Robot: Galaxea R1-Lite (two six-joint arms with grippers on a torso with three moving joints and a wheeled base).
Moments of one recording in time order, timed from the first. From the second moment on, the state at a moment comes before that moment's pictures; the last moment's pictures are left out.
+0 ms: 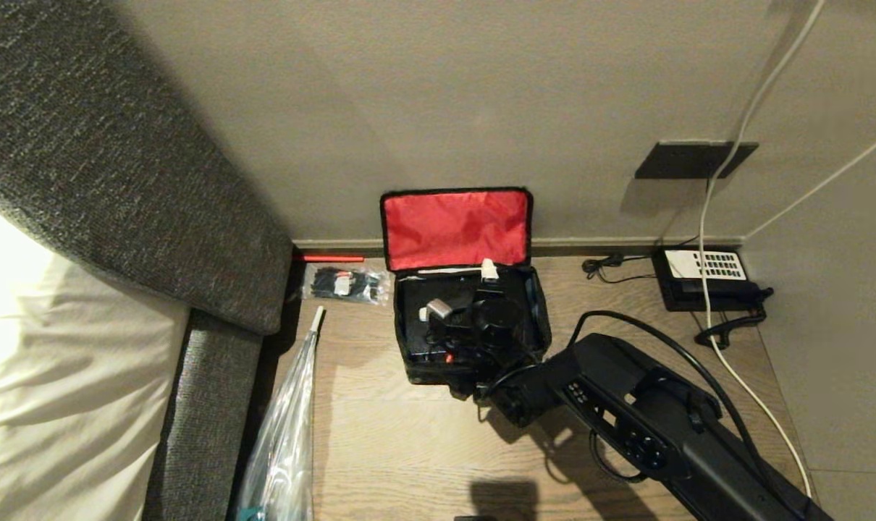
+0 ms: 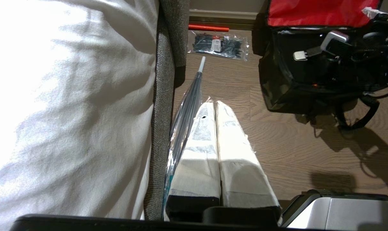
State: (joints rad) left arm 0.00 0.00 0.00 0.00 0.00 -0.01; right arm 0.61 2.89 -1.91 -1.20 -0.69 -1.59
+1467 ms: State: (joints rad) left arm 0.00 0.00 0.00 0.00 0.00 -0.01; right arm 0.60 2.93 -1.95 -1.19 -0.73 -1.53
